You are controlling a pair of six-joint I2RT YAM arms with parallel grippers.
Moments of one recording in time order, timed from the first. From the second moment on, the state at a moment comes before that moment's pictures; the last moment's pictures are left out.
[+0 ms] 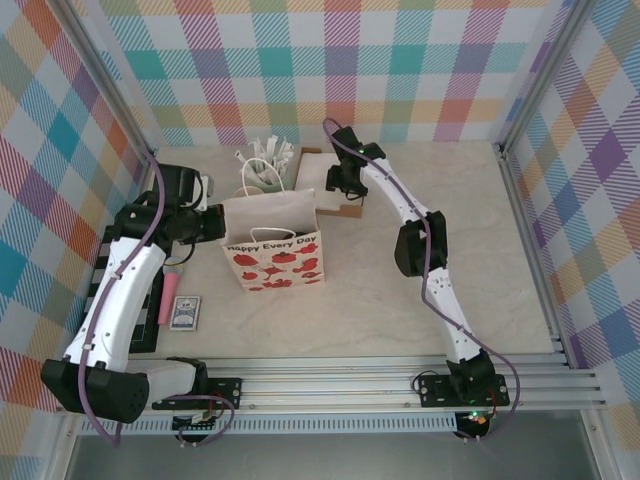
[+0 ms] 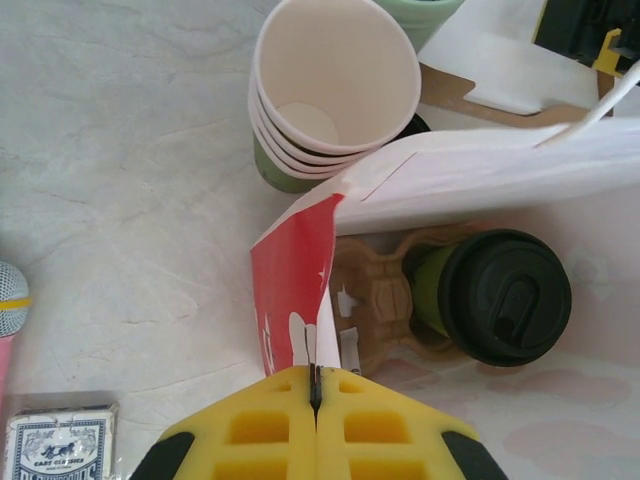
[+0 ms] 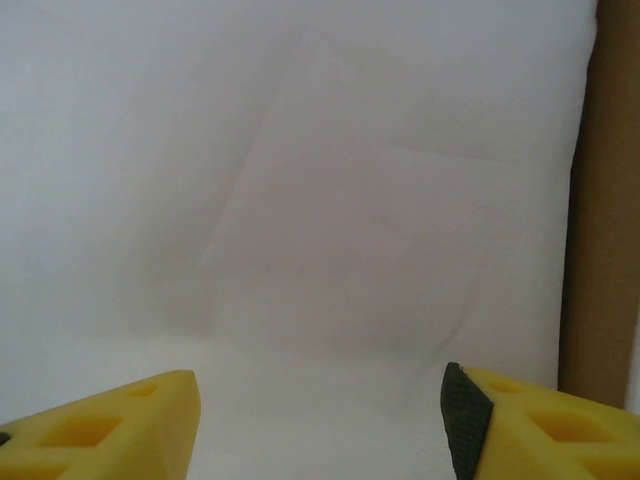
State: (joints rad) left arm -0.17 1.22 1.38 -1.09 0.09 -0.28; right arm 0.48 2.66 2.65 -1.09 0.08 0.54
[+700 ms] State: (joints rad) left arm -0.17 1.22 1.35 -1.05 0.13 -0.28; right arm 0.47 2.65 2.60 -1.16 0.19 0.39
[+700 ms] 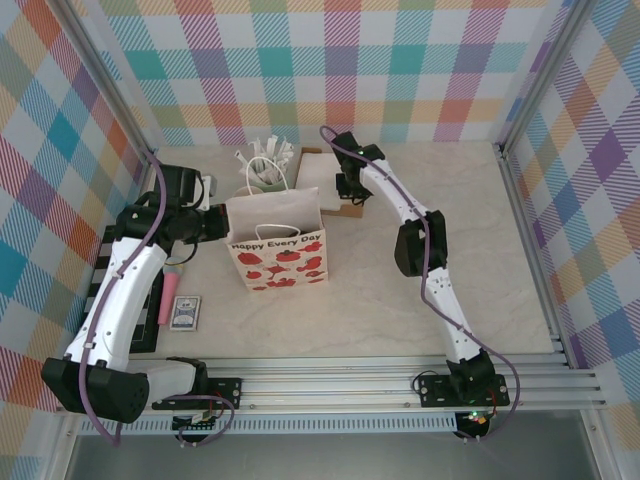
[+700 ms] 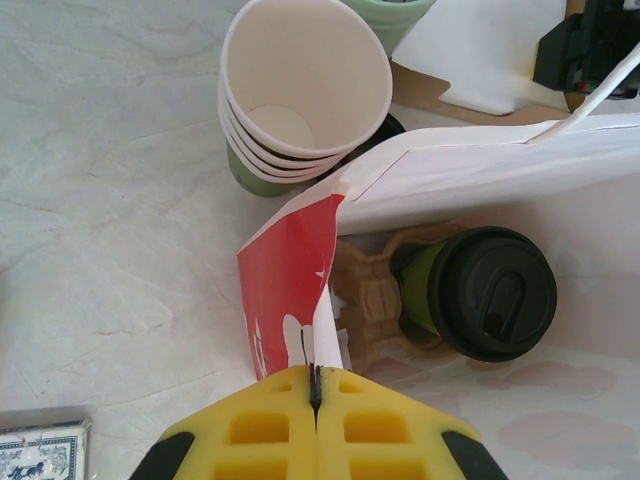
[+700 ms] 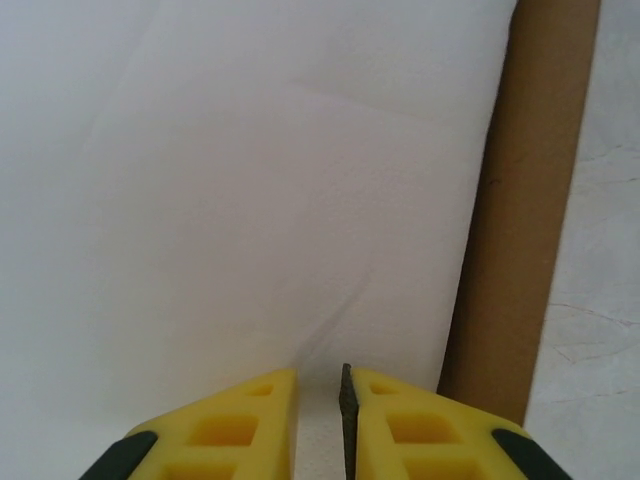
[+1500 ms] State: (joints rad) left arm -0.17 1.22 1.33 -1.01 0.23 -0.28; right arm 0.46 2.51 2.46 -1.16 0.10 0.36
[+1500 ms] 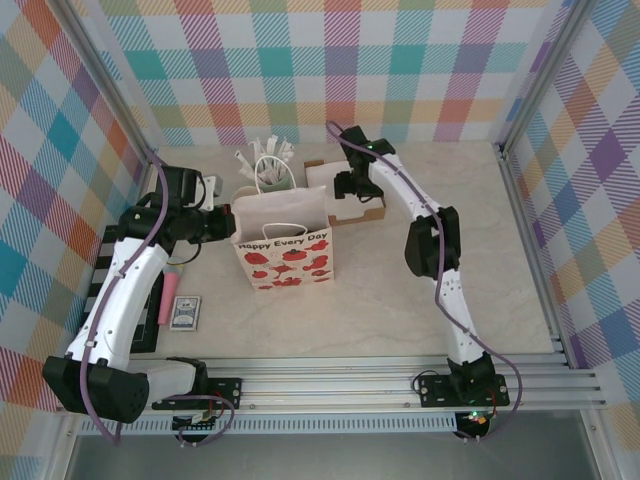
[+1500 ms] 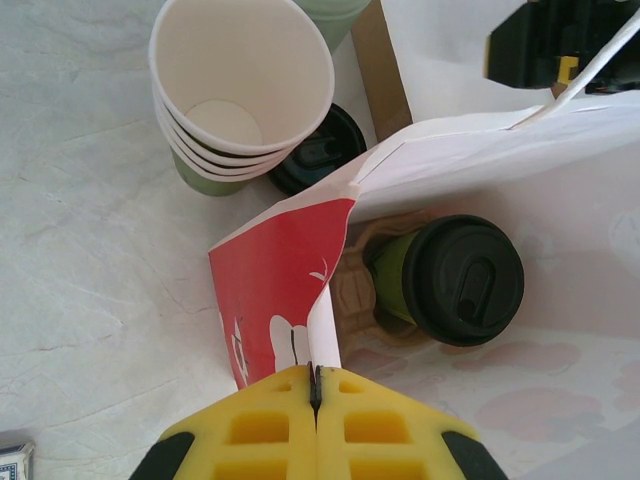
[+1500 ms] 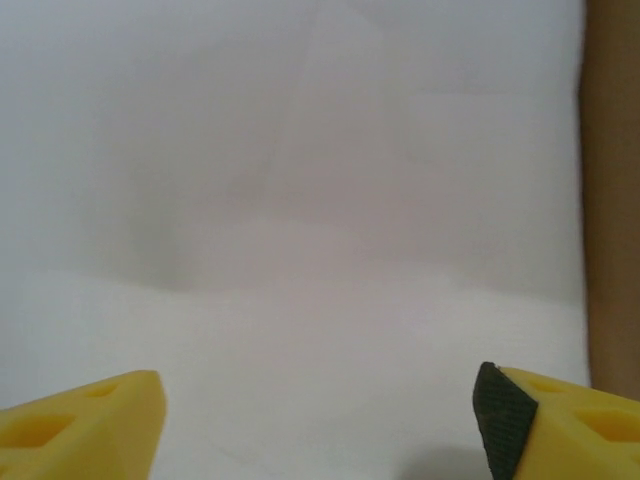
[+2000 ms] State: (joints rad) left arm -0.17 1.22 1.33 -1.01 0.23 -0.27; right arm 0.49 2.59 2.51 -1.21 0.17 0.36
